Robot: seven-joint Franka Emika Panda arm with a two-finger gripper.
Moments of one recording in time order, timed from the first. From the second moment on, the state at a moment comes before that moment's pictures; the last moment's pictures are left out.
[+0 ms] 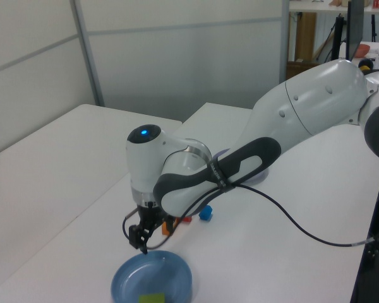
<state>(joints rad) 0.23 0.43 0.07 -1.70 -0.15 2.22 0.62</state>
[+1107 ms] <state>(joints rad) 0.11 0.51 -0.07 -1.68 -0.01 2.28 1.28</state>
